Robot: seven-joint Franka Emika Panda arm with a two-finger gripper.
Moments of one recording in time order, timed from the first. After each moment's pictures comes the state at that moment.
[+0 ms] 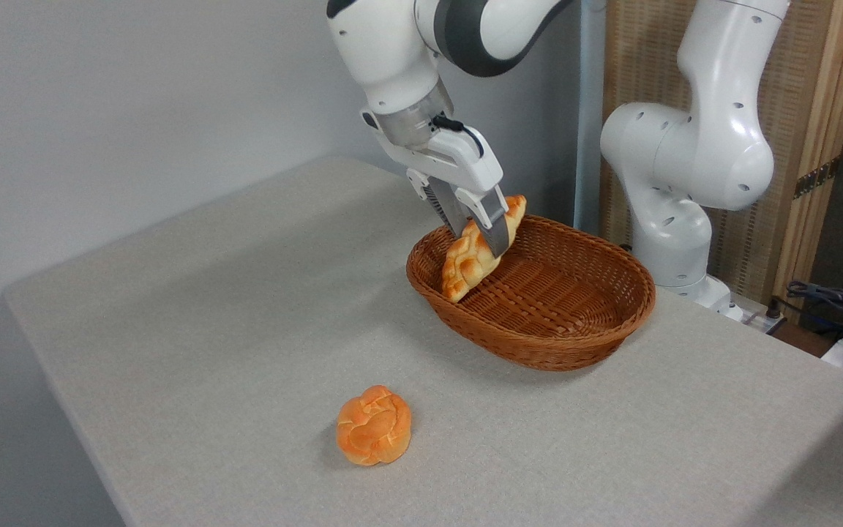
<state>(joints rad) -0.10 -0.47 -0.21 -2.39 -0.13 1.60 0.57</state>
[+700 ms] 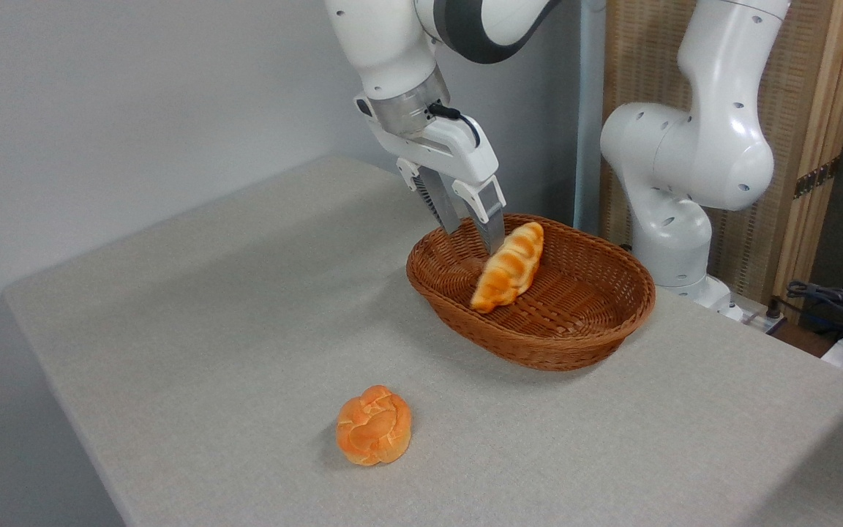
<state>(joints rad) -0.10 -0.47 -0.20 -2.36 -0.13 1.60 0.57</state>
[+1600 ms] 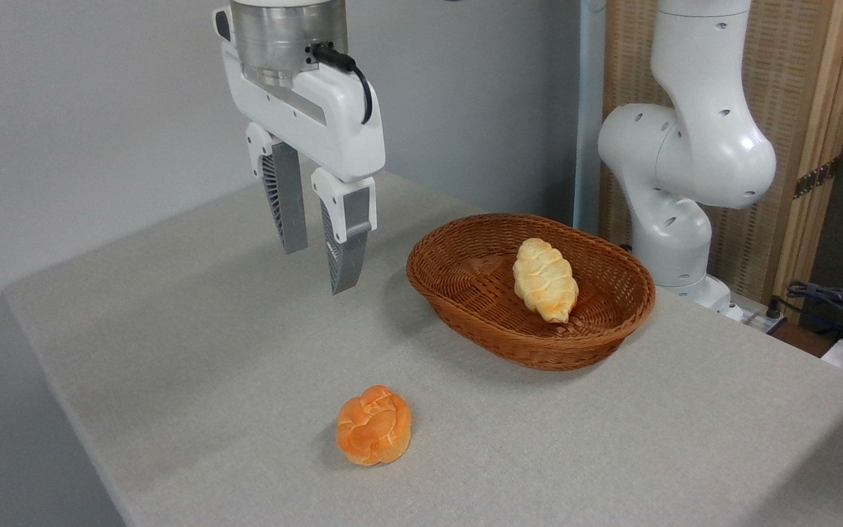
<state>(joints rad) -0.03 -0.06 0.01 -1.69 -0.09 1.71 0.80</state>
